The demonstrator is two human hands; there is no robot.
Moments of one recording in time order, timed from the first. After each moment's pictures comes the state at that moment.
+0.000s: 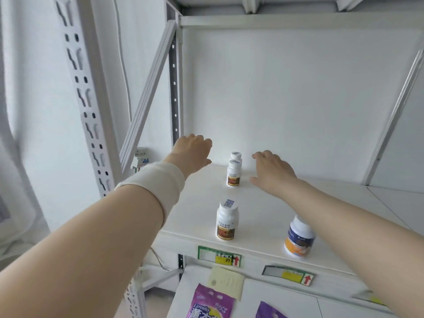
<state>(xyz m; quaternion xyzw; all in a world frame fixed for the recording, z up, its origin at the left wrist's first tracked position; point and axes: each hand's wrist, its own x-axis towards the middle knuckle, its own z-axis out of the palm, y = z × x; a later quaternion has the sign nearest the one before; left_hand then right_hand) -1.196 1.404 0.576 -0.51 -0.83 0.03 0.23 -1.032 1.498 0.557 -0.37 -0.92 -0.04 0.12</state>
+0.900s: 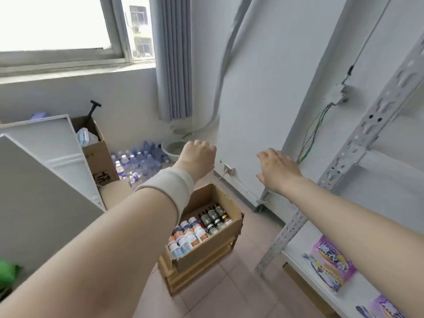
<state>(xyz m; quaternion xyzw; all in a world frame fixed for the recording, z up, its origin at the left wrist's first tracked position) -1.294 0.863 0.398 -0.27 -0.96 0.10 0.07 -1.227 1.045 0.405 -0.03 -1.00 -0.08 -0.01</state>
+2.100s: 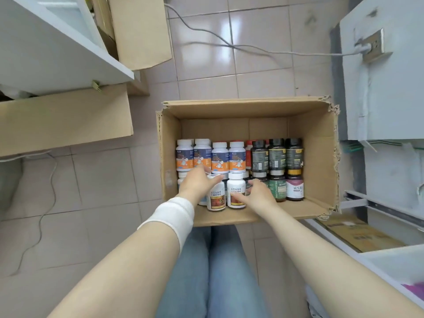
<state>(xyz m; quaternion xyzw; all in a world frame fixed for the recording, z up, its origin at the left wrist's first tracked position) -1.410 0.833 -0.108 0.35 -0.75 -0.38 -0.42 -1.433 0.994 -0.109 -0.09 -0.84 0.15 -0.52</state>
